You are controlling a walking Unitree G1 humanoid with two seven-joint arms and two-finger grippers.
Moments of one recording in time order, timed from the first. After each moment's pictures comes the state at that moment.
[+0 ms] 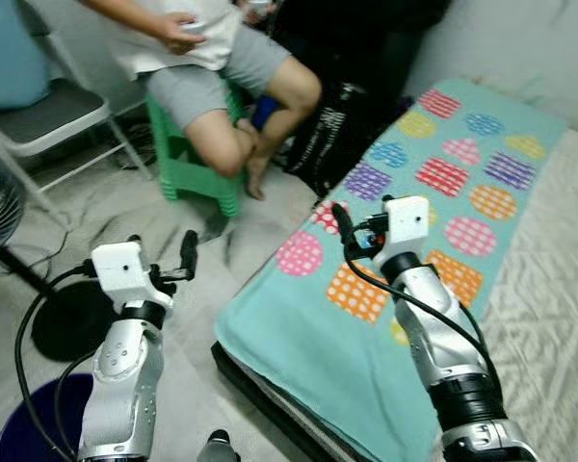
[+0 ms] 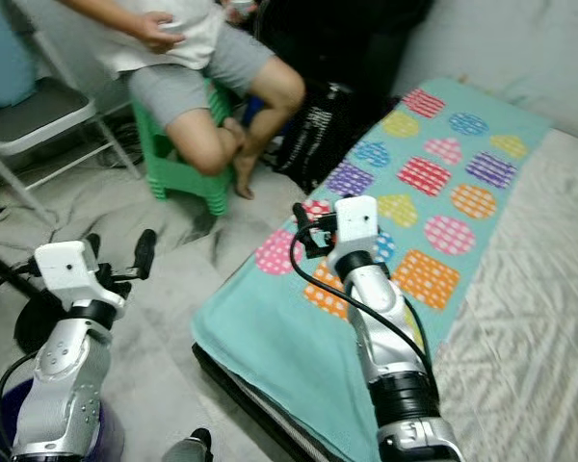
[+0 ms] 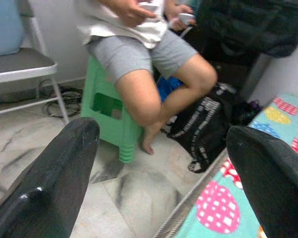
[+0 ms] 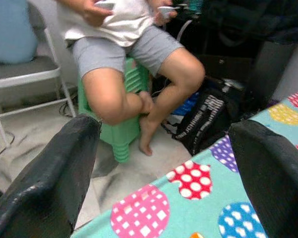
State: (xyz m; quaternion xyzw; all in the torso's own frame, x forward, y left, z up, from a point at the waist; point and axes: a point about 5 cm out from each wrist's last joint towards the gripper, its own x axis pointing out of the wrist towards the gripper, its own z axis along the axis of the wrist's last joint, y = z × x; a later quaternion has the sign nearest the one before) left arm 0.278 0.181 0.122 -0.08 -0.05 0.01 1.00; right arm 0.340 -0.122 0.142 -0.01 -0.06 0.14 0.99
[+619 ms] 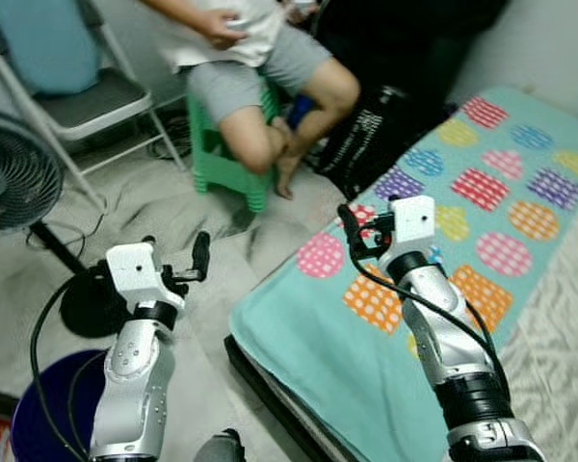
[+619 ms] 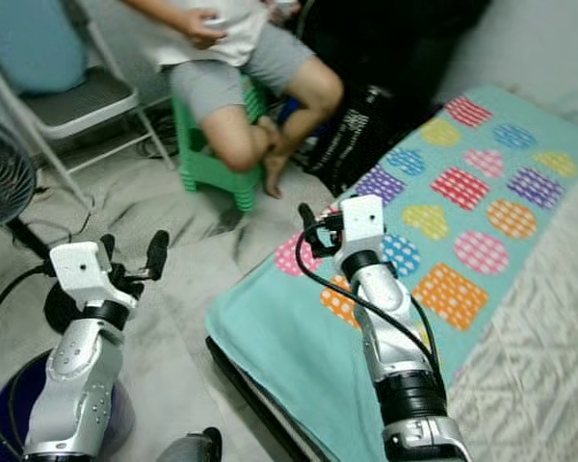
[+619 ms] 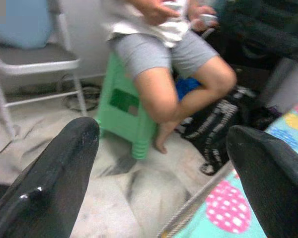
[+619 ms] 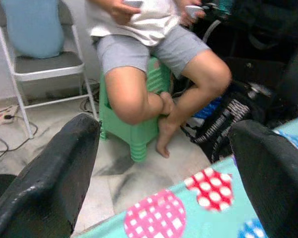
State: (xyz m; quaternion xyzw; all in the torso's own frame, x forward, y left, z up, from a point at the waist) left arm 0.280 0.175 0.121 -0.08 -0.05 0.00 1.00; right arm 0.342 -0.124 0.145 -0.01 -0.06 0.14 0.99
